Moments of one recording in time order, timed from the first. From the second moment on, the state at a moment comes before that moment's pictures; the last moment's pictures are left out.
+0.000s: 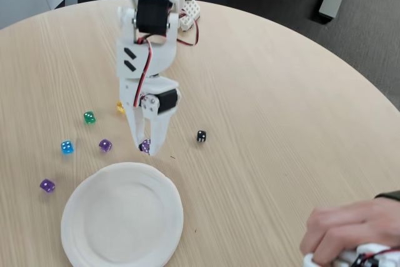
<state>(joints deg) 5.5 93.8 109.9 34.5 40.7</state>
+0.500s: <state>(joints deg) -4.7 94.0 109.9 34.7 36.0</state>
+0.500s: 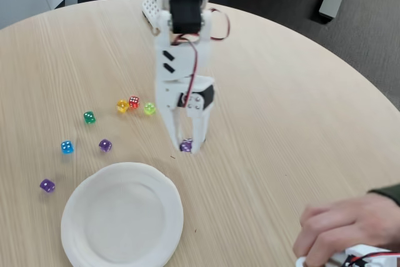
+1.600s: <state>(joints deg) 9.8 89.1 110.3 8.3 6.7</state>
